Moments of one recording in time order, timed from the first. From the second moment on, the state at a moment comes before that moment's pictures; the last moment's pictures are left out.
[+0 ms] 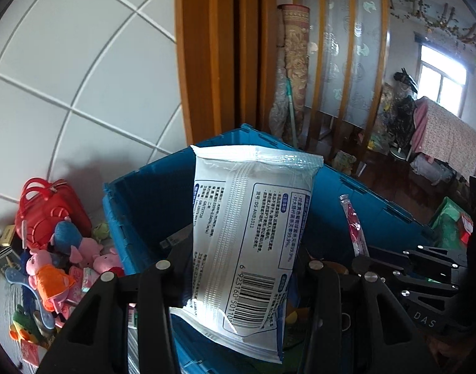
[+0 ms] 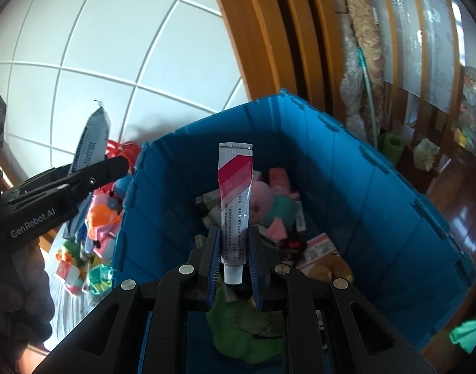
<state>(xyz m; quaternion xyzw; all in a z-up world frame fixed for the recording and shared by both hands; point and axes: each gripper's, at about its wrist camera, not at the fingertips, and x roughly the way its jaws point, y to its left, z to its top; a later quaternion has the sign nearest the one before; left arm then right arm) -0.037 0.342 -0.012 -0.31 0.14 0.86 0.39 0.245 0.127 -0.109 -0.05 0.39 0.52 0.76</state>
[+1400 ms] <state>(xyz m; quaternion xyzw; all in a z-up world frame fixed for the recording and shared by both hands) -0.085 0.270 -0.027 -0.36 0.10 0.88 0.31 0.229 0.178 -0.097 -0.05 0.37 0.52 0.77</state>
